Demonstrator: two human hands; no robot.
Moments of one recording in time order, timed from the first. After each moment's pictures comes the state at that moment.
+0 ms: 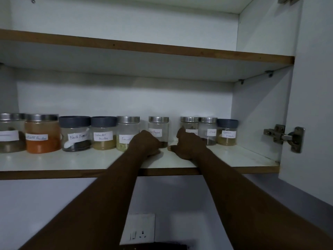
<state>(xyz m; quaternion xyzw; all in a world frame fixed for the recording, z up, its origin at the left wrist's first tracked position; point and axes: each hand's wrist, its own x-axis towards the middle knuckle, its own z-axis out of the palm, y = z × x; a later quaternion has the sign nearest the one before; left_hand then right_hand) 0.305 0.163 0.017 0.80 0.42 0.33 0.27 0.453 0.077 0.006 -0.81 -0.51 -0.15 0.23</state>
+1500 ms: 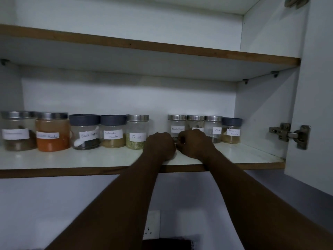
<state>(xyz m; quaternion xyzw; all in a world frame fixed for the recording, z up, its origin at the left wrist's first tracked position) 0.312 0.157 0.002 0.90 0.33 0.27 -0.06 0.443 0.075 0.002 -0.76 -0.56 -0.23 0.24</state>
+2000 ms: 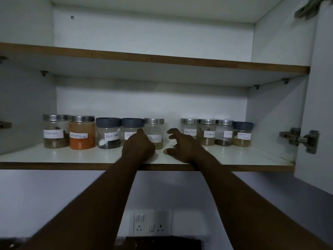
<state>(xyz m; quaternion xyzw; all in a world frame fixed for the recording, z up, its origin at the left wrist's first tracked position) 0.205 0.183 0.008 0.80 0.46 0.35 0.14 0.370 0.091 0.002 -0.72 -0.62 -0.10 0.29</state>
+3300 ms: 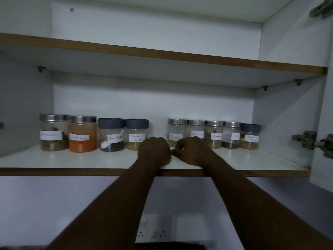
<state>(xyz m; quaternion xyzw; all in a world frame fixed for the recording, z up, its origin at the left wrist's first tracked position) 0.239 0.195 0.001 0.88 0.39 0.26 -0.07 0.373 0.105 0.007 -0.77 -0.58 -0.15 0.21</state>
